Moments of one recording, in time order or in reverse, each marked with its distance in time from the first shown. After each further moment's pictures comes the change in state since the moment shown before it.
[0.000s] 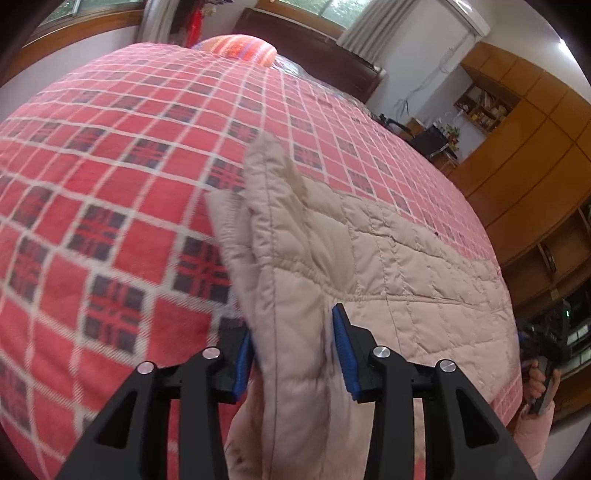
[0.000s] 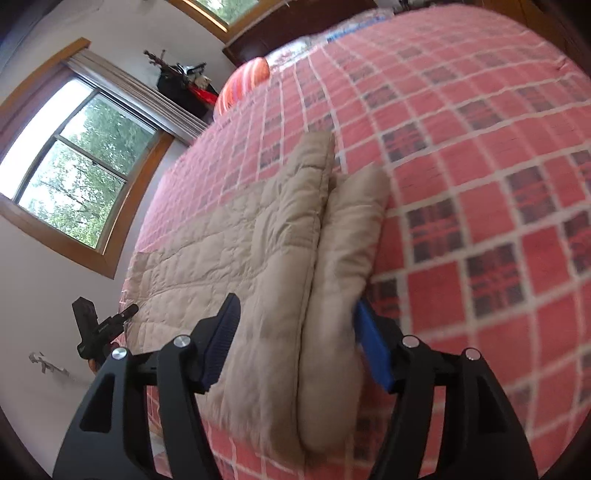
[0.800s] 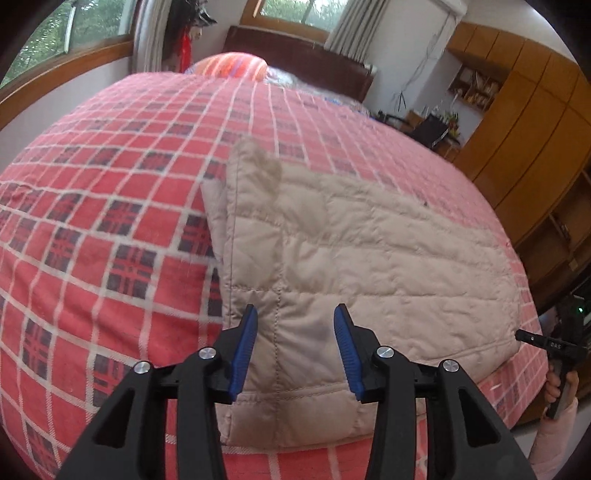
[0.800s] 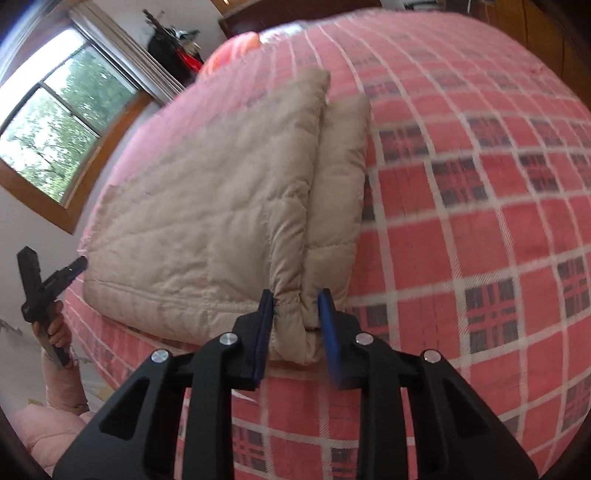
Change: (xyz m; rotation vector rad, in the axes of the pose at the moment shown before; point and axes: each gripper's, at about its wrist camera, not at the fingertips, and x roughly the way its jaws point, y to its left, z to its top) left arm -0.018 -0.033 -0.043 0.121 -0.009 0.095; right arm 0.011 0.011 -0.073 -0.094 0.098 -0.193
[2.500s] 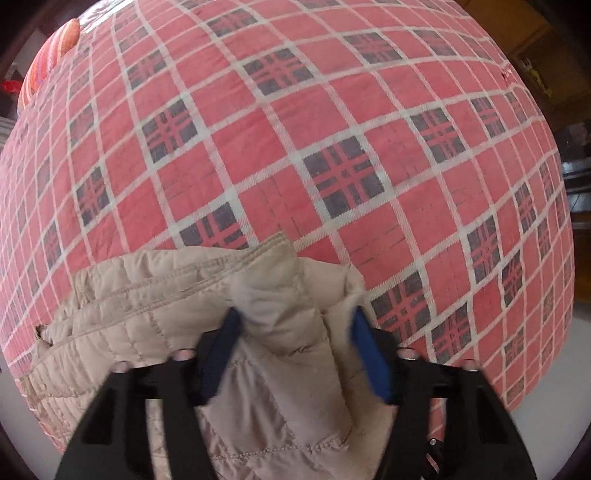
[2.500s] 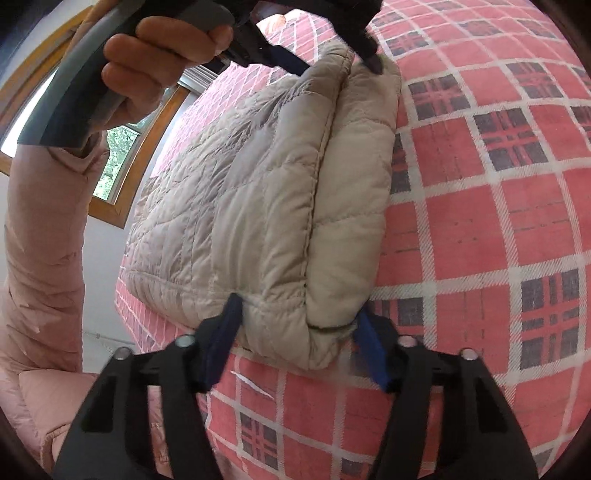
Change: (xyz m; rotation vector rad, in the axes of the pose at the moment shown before) left arm 0.284 -0.435 0.085 0.483 0.712 0.167; right arm 0.018 -0.029 0.003 0.029 0.083 0.264
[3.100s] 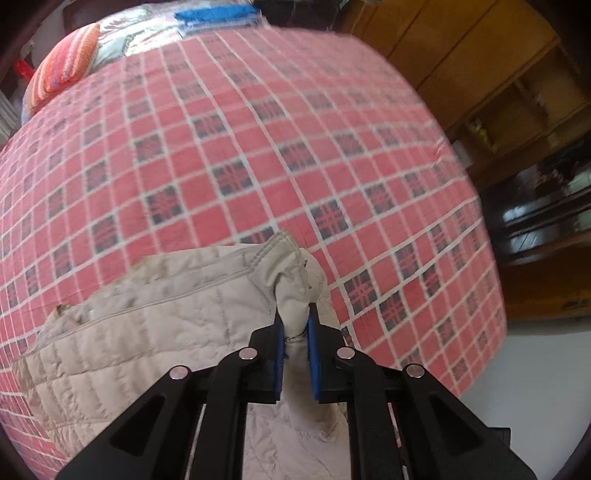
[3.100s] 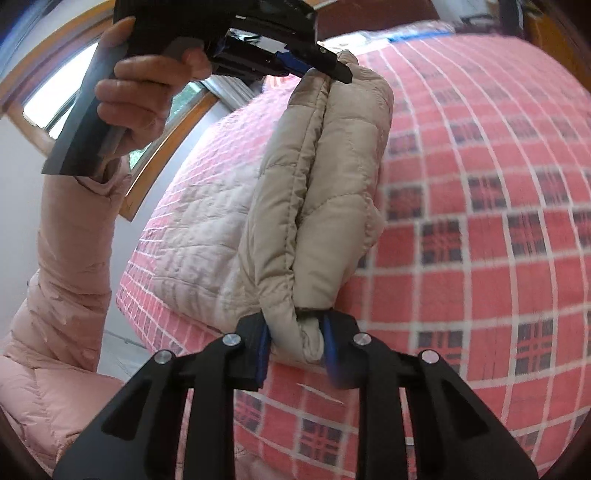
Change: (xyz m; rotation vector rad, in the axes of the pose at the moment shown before) left arm -0.134 0.089 -0.070 -0.062 -0.277 -0.243; right arm -0.038 0.098 0.013 -0.188 -0.104 -0.029
